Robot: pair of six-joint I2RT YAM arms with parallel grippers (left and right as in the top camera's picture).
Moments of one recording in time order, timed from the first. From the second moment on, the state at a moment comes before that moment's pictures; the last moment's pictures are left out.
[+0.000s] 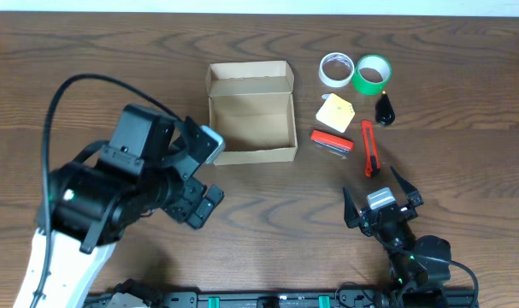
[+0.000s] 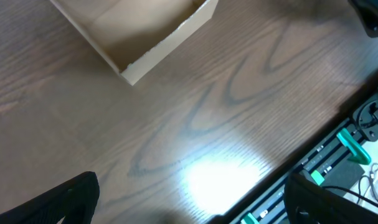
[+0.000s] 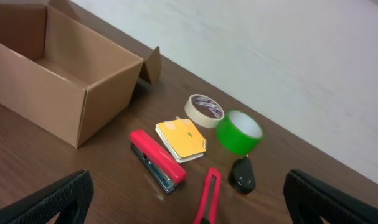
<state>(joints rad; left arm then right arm) -0.42 1.14 1.44 -1.40 0.23 0.21 0.11 0.01 0.07 -0.20 -0.18 -0.43</state>
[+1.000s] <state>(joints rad) -0.42 1.00 1.44 -1.47 0.23 0.18 0.11 0.01 0.07 -0.20 -0.18 -0.43</state>
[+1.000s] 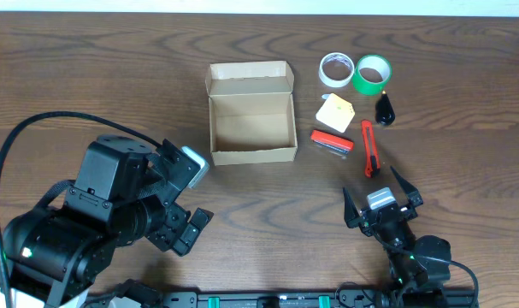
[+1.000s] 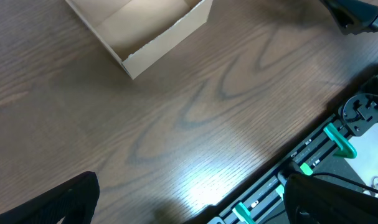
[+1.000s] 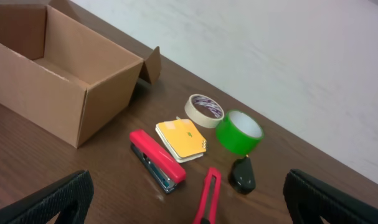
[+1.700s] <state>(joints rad) -0.42 1.00 1.44 -1.47 0.23 0.18 0.11 0.01 0.07 -0.17 -0.31 0.19</state>
